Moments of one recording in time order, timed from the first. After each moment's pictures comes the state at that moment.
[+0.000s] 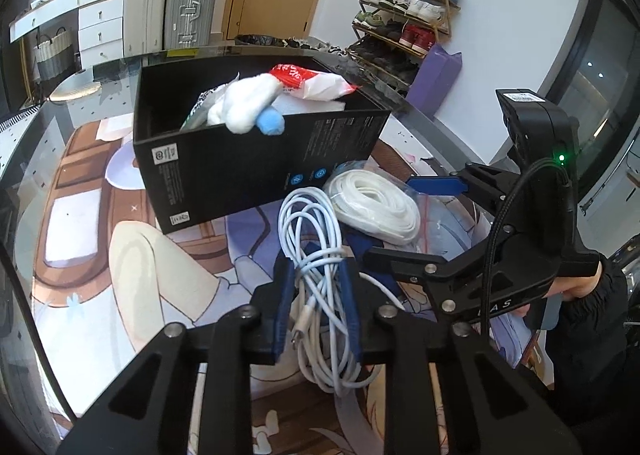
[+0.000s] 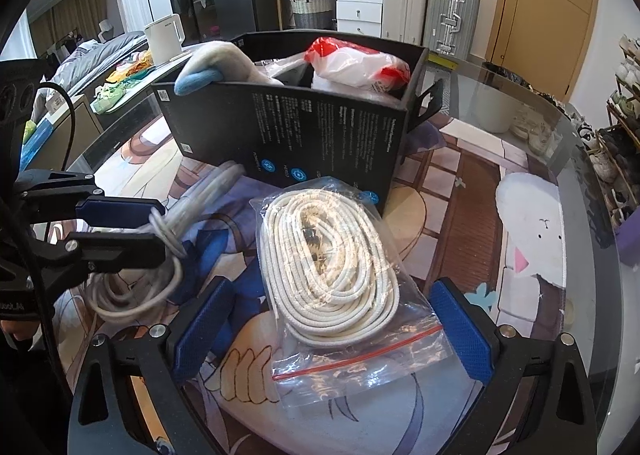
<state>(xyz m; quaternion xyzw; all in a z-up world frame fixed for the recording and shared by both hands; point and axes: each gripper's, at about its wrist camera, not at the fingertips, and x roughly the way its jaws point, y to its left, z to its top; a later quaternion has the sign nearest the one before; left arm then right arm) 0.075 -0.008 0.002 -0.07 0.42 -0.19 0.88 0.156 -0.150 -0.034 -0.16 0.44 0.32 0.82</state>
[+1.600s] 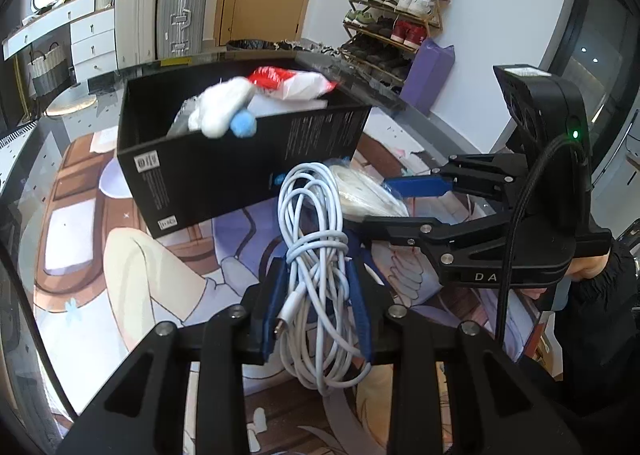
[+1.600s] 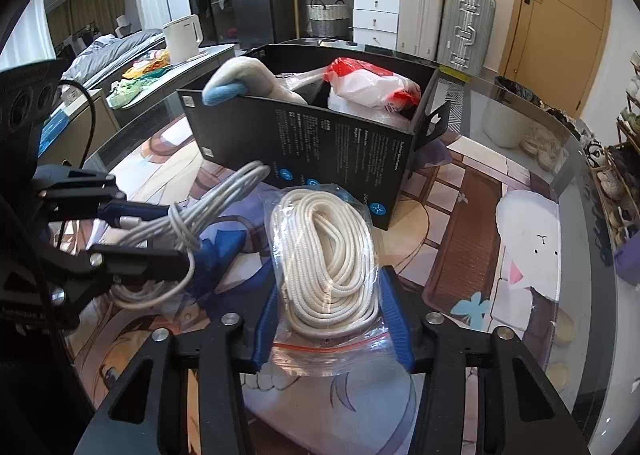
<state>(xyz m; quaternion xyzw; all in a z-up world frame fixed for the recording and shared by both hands) 0.067 -0.020 0.006 -0.04 0.42 -0.19 0.89 0.150 -0.158 -0.021 -0.17 0.43 0.35 0.82</state>
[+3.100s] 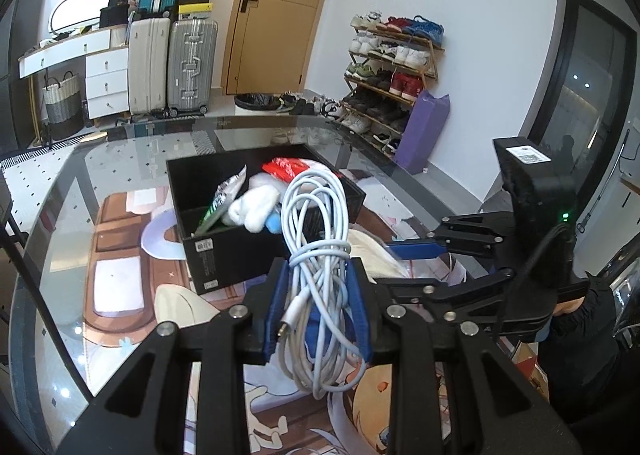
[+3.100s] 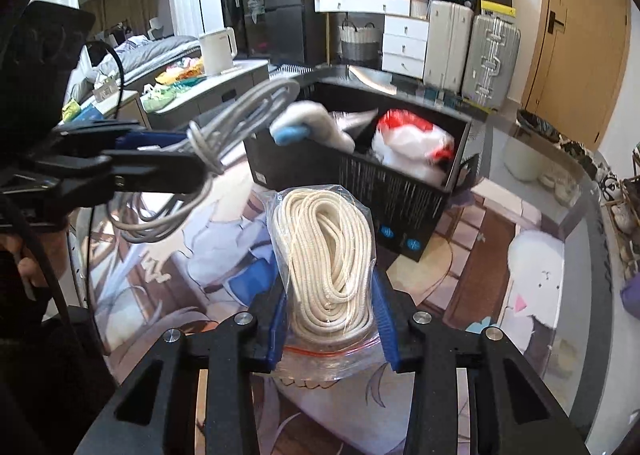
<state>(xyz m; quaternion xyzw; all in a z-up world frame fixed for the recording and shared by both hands) 0.046 0.011 0.059 -0.06 0.33 -0.18 0.92 0.118 -0.150 0.019 -0.17 0.38 0.40 0.82</state>
